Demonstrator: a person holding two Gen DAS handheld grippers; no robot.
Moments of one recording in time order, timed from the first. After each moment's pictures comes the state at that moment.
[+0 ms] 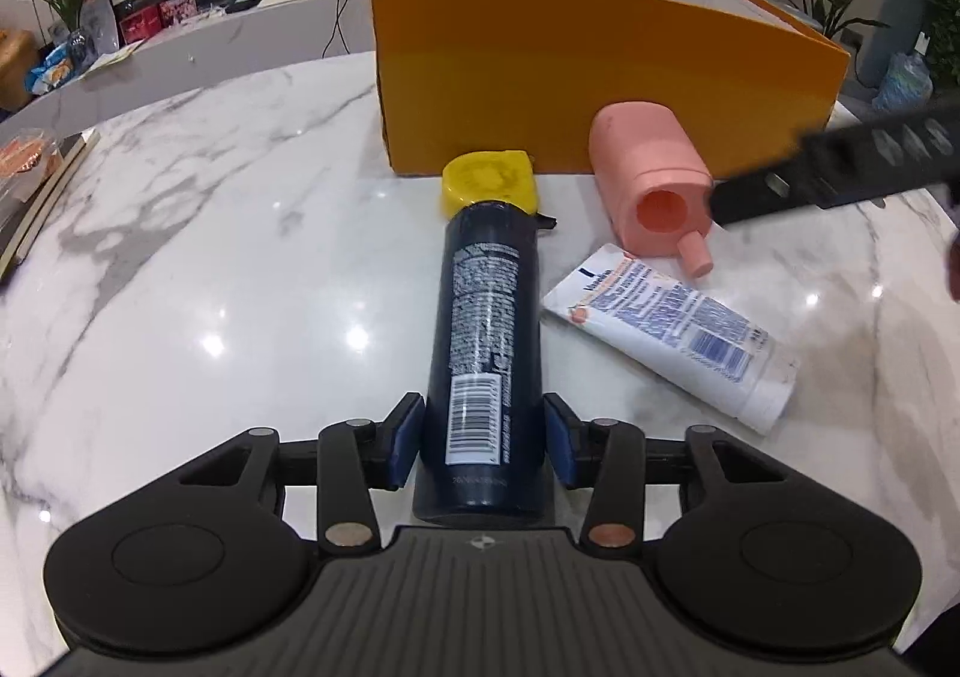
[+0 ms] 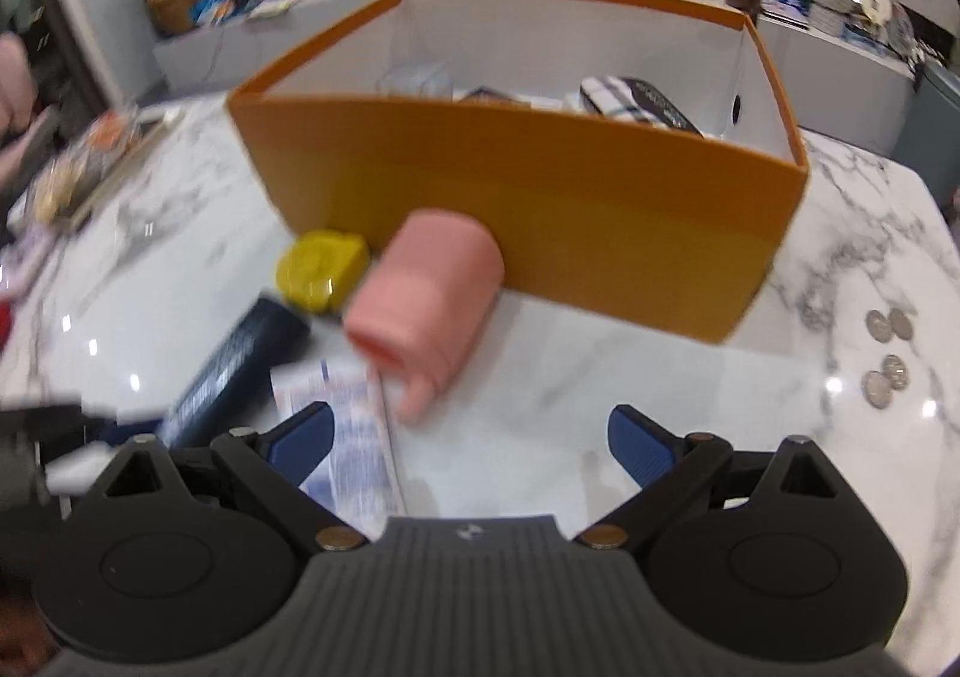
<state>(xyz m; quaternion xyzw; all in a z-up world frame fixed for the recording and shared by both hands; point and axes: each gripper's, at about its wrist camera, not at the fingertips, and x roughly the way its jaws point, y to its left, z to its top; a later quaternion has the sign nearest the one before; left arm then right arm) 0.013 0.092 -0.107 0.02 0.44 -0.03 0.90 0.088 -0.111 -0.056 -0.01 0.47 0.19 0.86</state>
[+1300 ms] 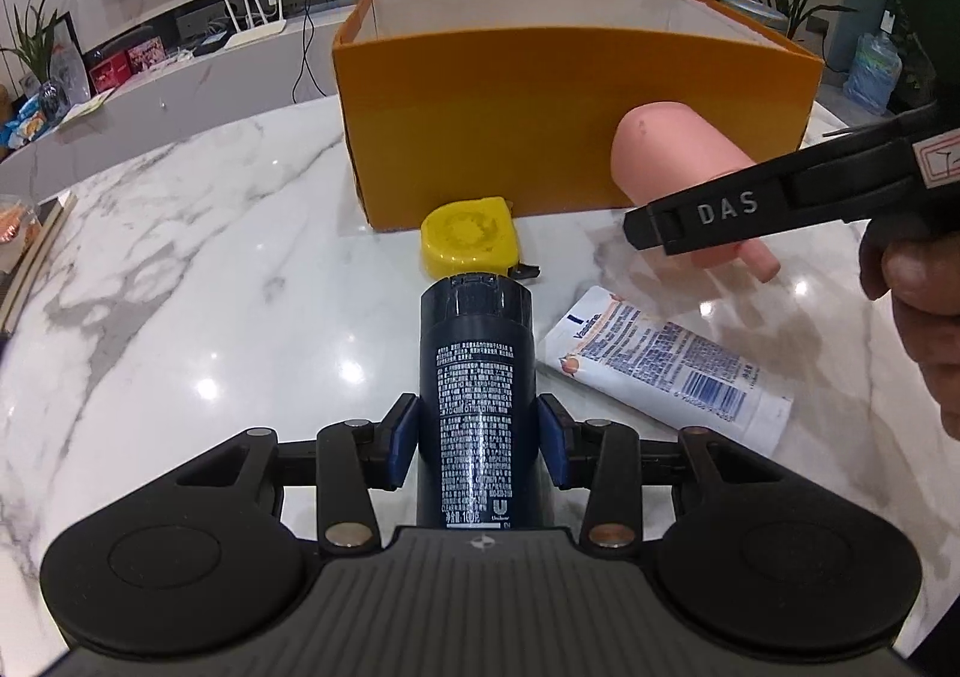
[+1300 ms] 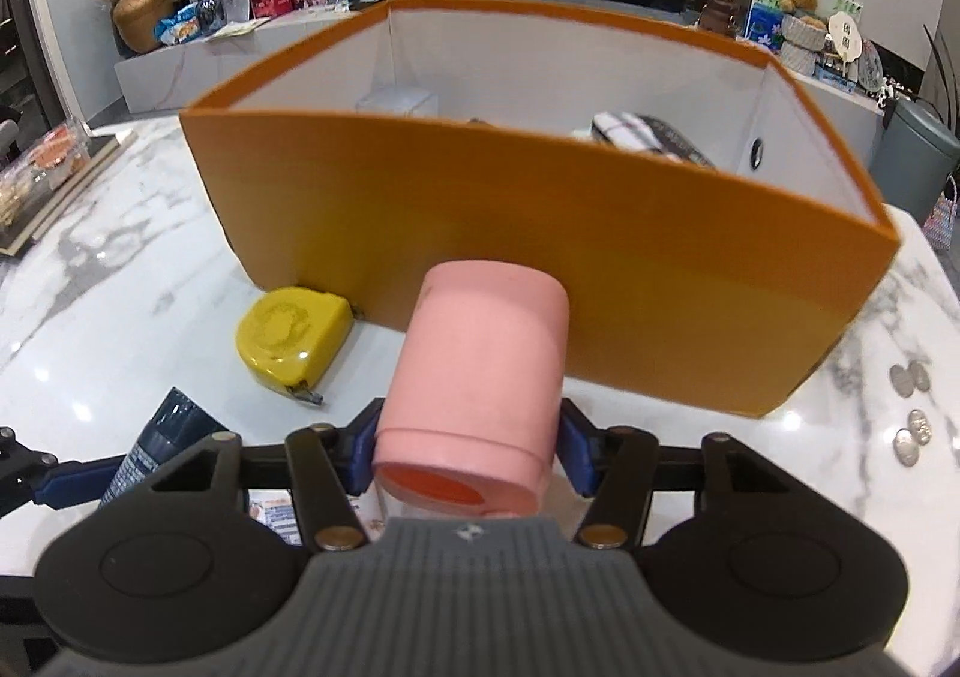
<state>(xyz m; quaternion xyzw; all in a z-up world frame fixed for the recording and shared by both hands) 0.025 0.087 -0.094 0.05 0.42 -0.06 0.90 0.099 -0.077 -0.072 -0.05 0.44 0.15 0.89</state>
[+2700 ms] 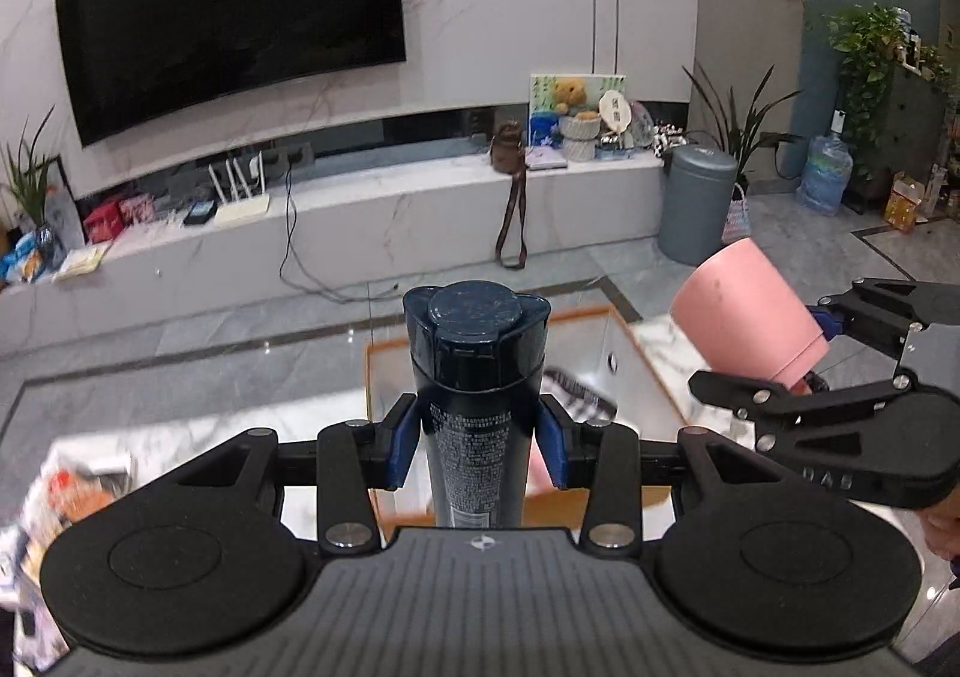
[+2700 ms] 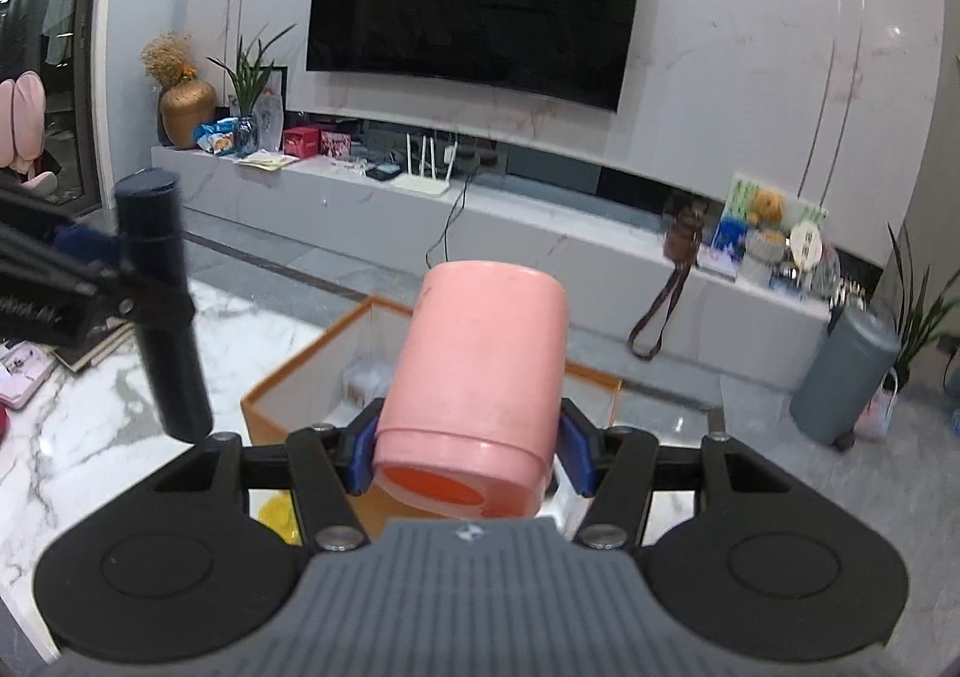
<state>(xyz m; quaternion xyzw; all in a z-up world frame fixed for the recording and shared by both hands) 0.083 0.069 0.155 0.06 0.32 -0.11 0.94 0.078 -0.132 0.156 -0.12 0.27 0.17 0.94</state>
